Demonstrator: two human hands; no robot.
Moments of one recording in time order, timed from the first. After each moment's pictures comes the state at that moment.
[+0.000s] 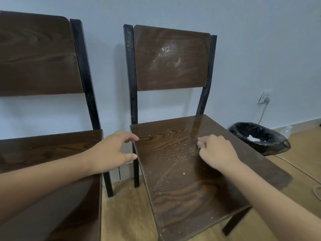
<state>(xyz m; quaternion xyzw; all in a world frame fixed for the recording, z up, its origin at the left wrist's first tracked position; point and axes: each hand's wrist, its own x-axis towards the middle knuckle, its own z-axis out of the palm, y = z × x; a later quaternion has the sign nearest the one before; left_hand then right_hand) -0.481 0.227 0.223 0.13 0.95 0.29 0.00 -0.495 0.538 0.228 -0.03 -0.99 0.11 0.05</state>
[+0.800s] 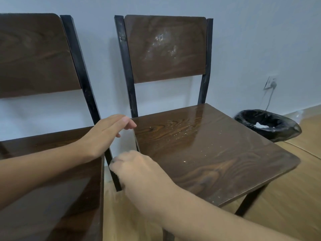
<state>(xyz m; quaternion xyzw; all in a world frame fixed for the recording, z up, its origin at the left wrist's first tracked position) -0.478 0.221 0.236 0.14 0.91 0.38 -0.05 -0.401 0.388 0.225 0.39 -0.91 0.13 0.04</state>
